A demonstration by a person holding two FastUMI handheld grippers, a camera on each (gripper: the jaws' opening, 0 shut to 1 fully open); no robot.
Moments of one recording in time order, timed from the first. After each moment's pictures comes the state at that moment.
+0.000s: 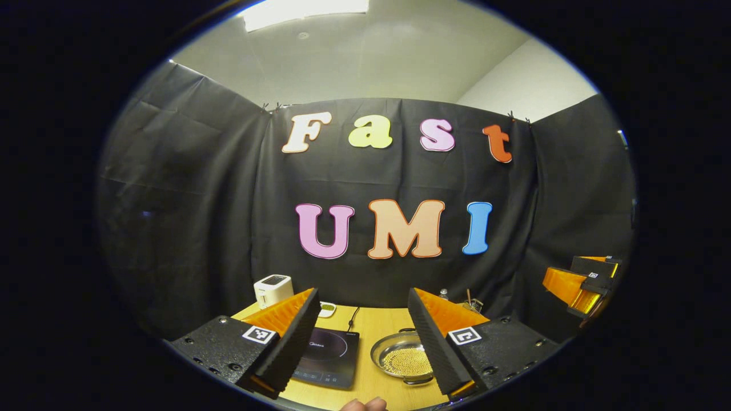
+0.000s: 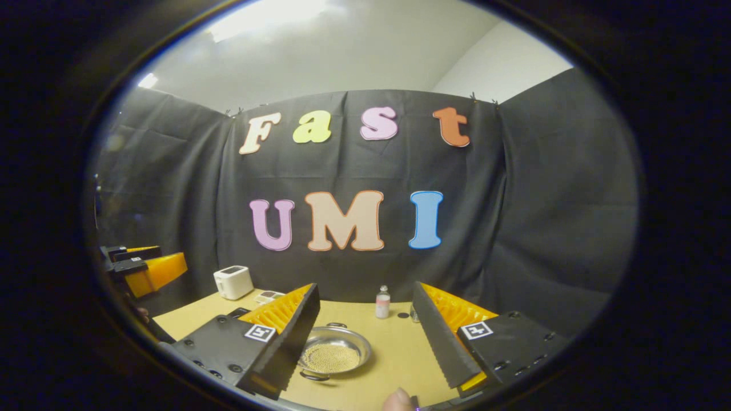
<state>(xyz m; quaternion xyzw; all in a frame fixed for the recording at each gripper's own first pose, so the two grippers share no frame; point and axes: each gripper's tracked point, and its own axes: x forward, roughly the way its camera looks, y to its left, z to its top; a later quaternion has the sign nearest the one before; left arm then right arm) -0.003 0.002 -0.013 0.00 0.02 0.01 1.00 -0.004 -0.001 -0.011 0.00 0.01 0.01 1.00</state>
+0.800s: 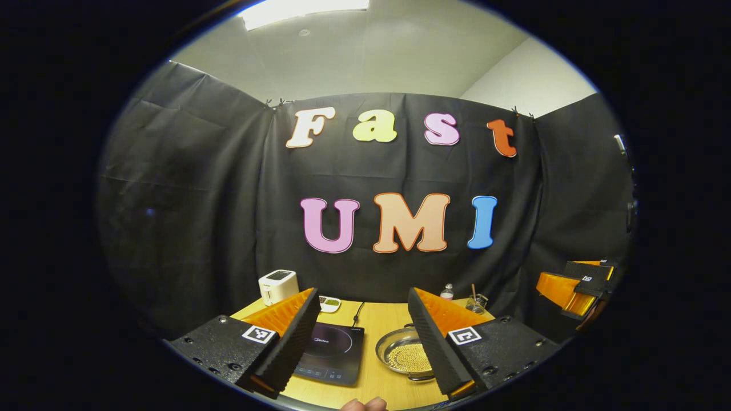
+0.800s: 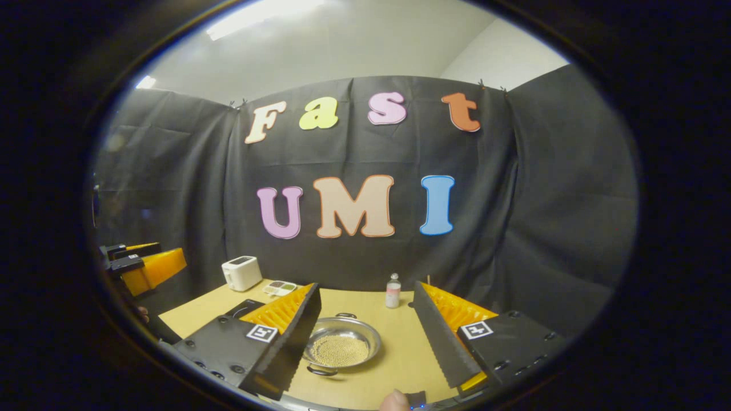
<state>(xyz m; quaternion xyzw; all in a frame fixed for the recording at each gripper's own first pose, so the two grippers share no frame) -0.003 0.013 -0.023 0.00 0.04 0.02 1.00 0.012 0.015 -0.036 0.00 0.05 0.04 1.00</state>
